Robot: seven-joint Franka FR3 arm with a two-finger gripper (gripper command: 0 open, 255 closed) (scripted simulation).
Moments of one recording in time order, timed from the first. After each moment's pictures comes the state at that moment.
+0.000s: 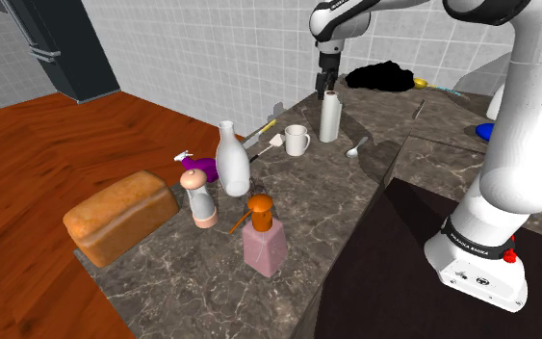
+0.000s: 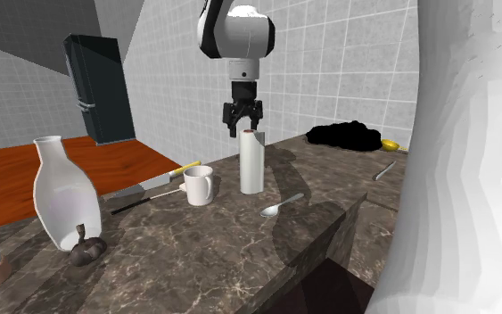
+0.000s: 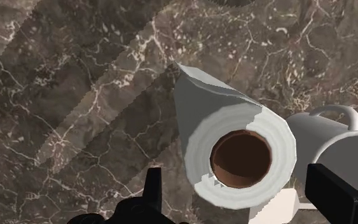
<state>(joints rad) -0.11 0.26 -0.31 -1.77 0.11 2.01 -0.58</state>
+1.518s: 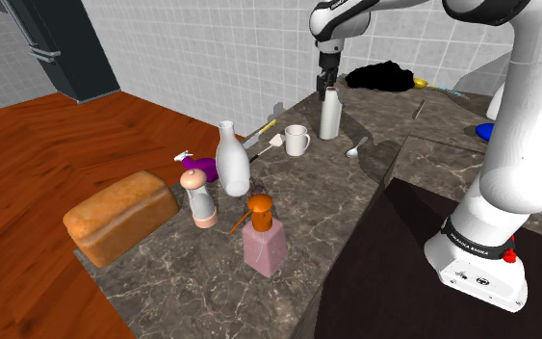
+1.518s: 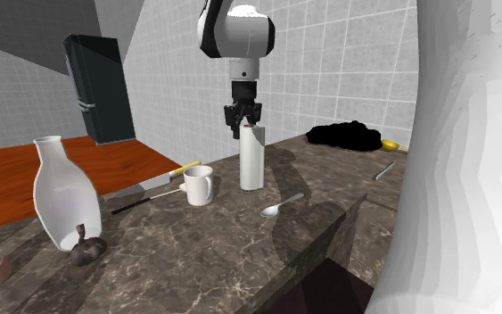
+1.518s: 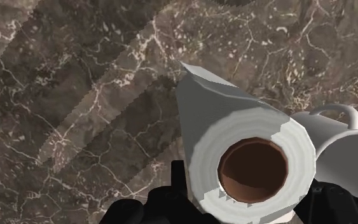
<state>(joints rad) -0.11 0.26 -0.31 -1.76 0.11 2.01 -0.58</state>
